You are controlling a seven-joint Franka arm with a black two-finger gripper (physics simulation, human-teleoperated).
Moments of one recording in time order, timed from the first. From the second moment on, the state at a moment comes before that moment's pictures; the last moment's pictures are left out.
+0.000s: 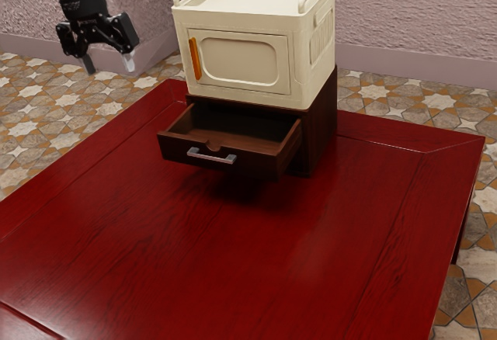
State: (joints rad) arm 0.06 0.01 0.09 -1.42 -0.12 1.43 -0.08
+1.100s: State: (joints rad) arm 0.02 0.30 -0.06 -1.76 -0.02 2.03 -0.17
